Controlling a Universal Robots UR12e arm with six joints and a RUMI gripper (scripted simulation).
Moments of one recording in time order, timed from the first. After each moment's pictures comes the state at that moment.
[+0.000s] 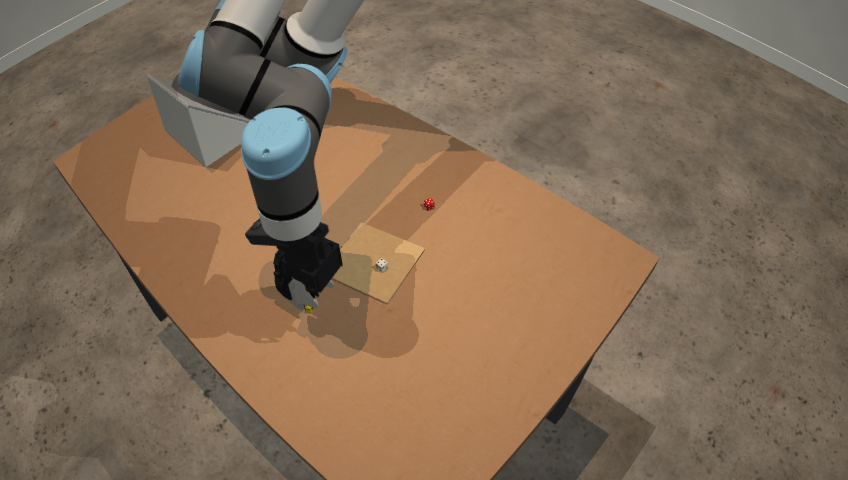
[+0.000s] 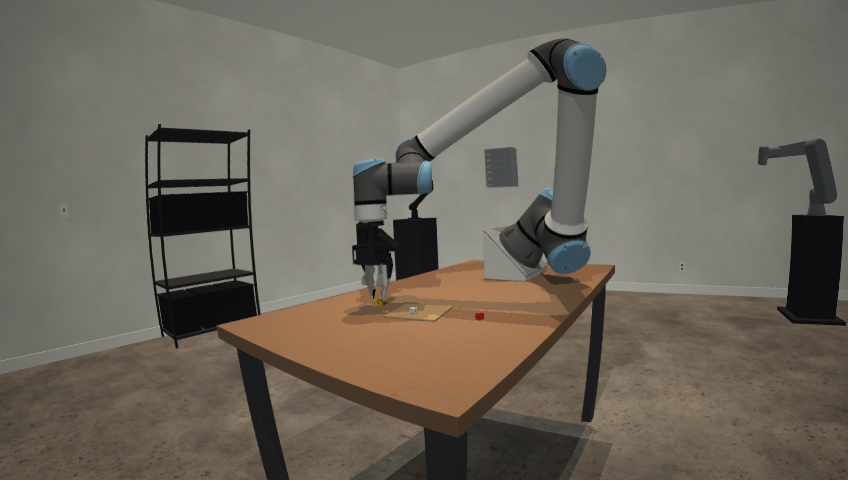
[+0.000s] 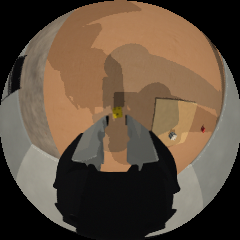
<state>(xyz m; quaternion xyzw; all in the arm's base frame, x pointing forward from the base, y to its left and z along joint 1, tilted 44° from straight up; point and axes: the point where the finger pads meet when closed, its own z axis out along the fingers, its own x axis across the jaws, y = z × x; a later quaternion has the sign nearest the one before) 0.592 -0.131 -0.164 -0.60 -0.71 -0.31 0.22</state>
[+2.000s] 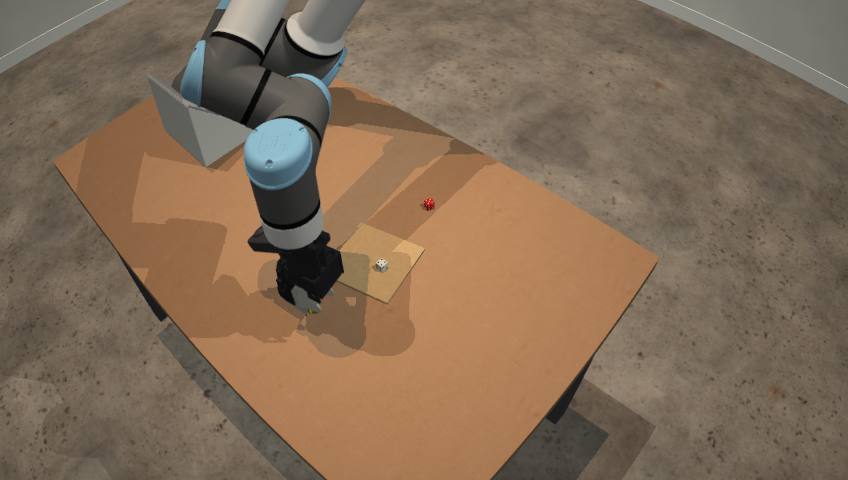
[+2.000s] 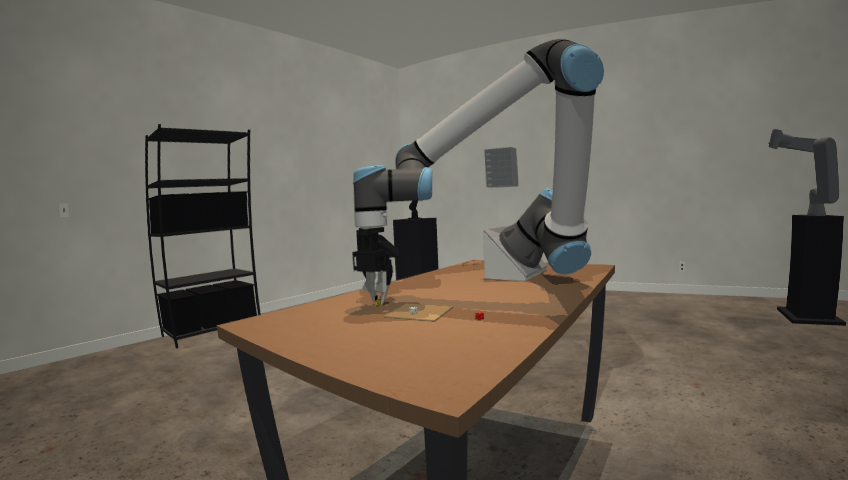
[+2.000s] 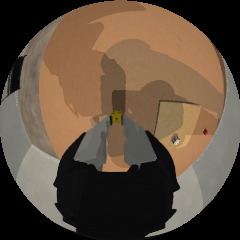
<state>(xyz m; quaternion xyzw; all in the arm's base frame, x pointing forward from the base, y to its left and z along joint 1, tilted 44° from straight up) 0.593 -0.118 -0.177 -0.60 -0.71 -0.31 0.22</state>
